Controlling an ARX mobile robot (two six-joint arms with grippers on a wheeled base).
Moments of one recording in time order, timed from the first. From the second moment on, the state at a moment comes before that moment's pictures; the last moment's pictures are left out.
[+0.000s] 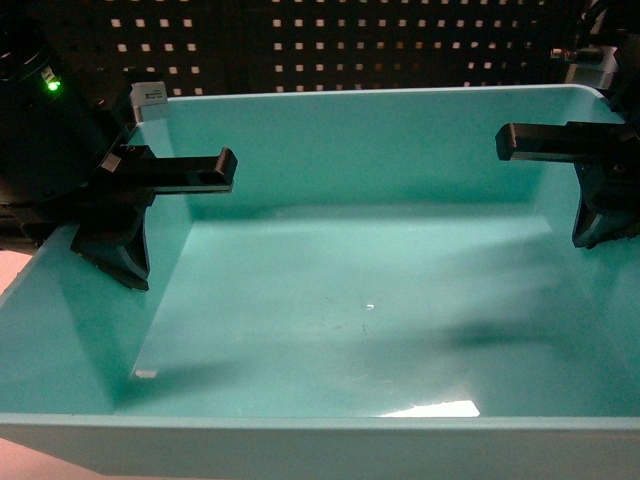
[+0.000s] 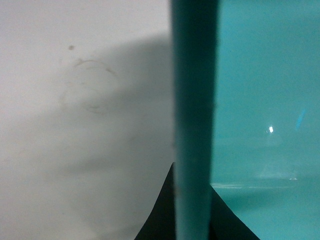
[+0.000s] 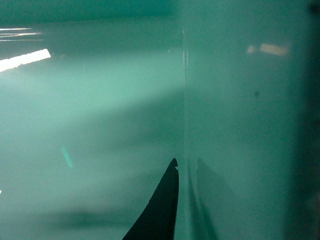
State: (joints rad) left arm -0.34 1.71 1.30 -0.79 -0.02 -0.26; right arm 0.31 1.73 1.36 -0.76 0.09 0.36
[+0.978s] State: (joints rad) left arm -0.35 1.72 1.30 -0.79 -0.02 -0.26; right arm 0.31 1.74 1.36 -0.76 0.09 0.36
